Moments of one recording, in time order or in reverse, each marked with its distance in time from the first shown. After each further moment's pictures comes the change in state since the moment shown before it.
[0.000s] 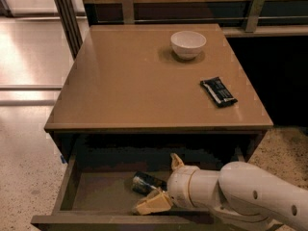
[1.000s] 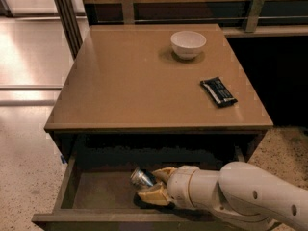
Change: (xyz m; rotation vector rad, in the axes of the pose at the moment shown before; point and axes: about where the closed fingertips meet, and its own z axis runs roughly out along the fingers) arm 0.000 0.000 0.000 0.000 0.000 0.000
